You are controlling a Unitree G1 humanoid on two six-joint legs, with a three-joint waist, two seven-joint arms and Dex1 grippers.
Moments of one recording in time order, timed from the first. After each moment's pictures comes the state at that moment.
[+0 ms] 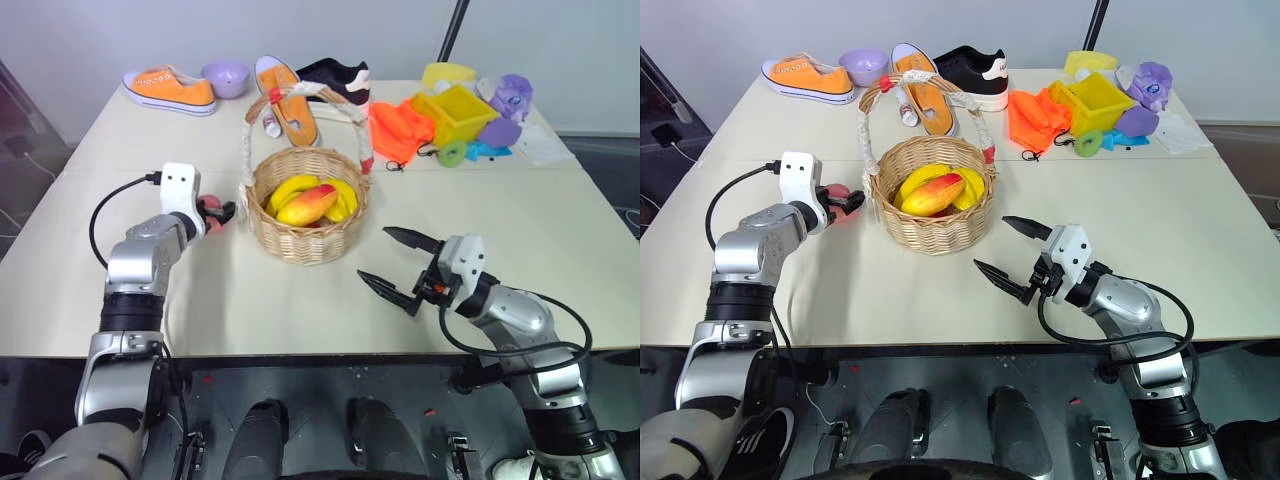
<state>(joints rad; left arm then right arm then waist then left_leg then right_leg) -0.68 0.44 0.13 0.33 -0.23 0.67 -0.28 -0.12 -0.49 0.00 -0.27 0.39 0.08 0.83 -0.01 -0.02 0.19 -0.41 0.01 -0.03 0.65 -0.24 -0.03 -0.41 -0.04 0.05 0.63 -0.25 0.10</state>
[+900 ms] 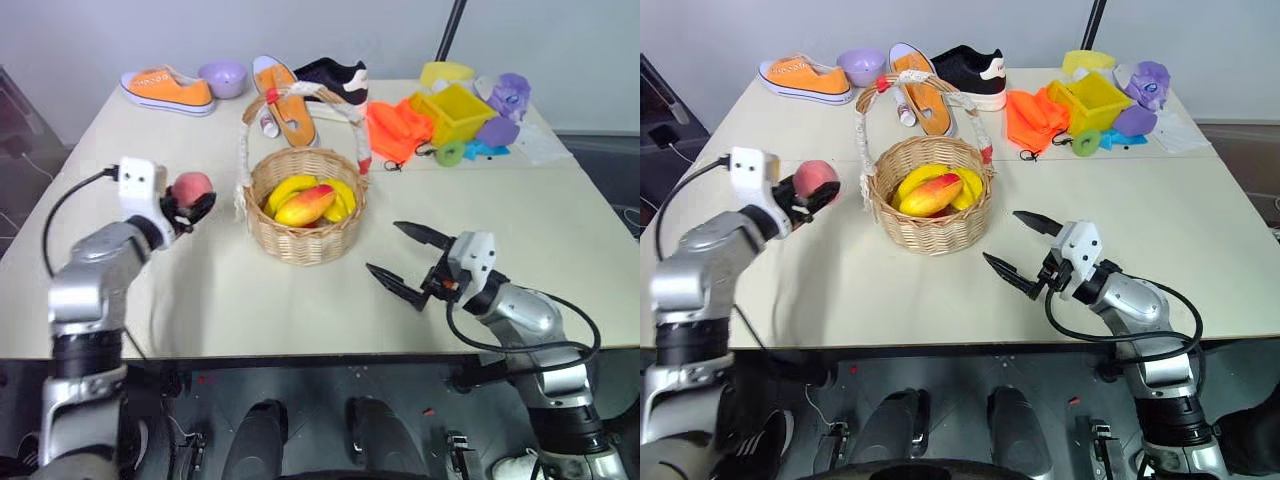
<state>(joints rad) -0.44 0.58 0.28 -0.09 -0.42 0.71 -0.50 -0.12 -0.49 -0.05 -0.26 0.40 0.08 0.81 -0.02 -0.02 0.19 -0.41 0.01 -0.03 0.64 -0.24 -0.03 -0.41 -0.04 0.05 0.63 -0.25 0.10</state>
